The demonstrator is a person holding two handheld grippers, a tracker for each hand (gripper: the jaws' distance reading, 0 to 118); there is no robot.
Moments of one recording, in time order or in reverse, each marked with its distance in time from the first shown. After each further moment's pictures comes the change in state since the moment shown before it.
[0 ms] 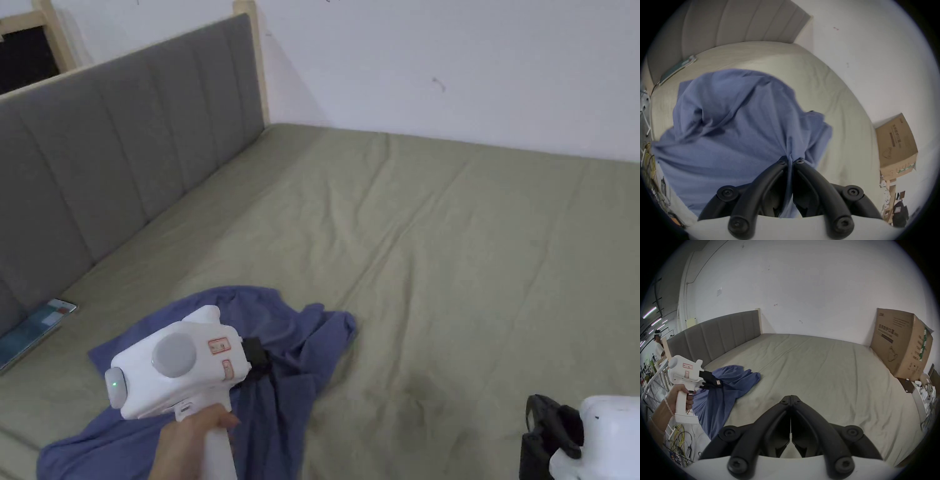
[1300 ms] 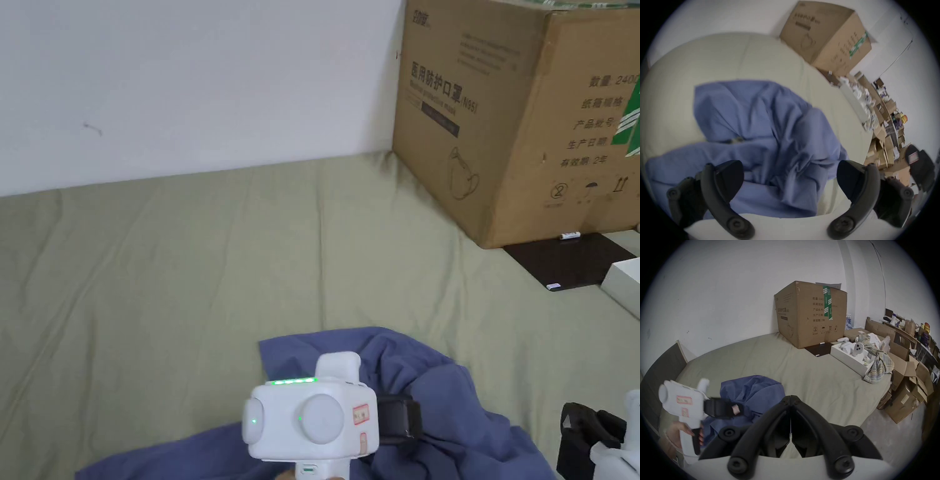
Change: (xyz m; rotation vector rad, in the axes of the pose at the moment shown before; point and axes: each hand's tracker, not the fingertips) left arm 0.395 -0.282 -0.074 -0.387 -0.448 -0.773; right arm 0.273 -0.077 0.135 -0.004 -0.589 -0.383
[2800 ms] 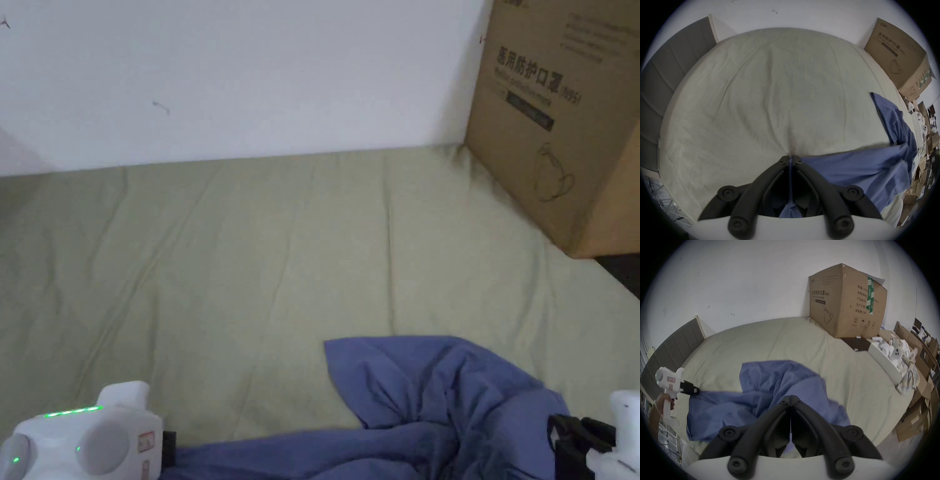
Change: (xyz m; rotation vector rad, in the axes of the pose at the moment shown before) left arm -0.250 -0.020 0.114 -0.060 0.556 0.202; right arm -0.067 0.015 -0.078 -0.135 0.212 0.157
